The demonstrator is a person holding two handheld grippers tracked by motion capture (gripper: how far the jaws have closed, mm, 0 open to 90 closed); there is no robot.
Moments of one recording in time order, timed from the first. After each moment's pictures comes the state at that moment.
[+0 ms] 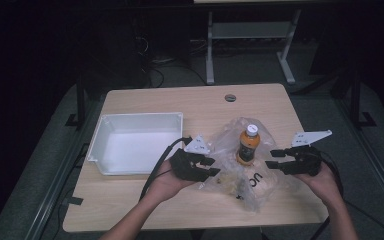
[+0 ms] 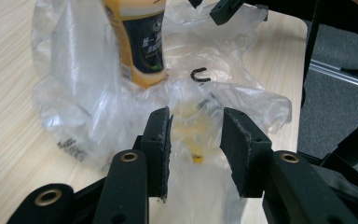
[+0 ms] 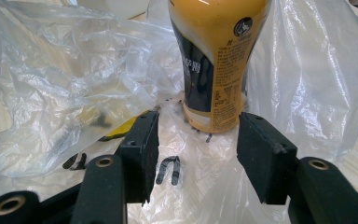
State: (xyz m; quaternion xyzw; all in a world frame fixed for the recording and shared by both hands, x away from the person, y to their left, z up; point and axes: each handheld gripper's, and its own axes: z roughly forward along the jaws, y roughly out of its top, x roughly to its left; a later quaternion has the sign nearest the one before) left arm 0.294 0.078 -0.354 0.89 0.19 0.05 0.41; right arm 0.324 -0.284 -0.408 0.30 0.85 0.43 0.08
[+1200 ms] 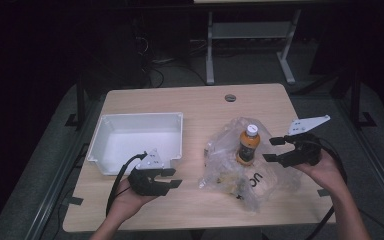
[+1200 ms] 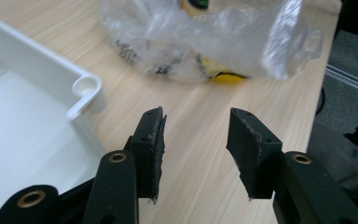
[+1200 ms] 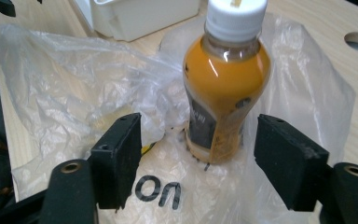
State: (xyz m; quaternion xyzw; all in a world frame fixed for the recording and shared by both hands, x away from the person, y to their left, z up) left arm 0.267 0.177 -0.385 0.87 0.27 0.08 0.41; right arm 0.334 -0.267 -0.363 0.27 0.87 0.41 0.08
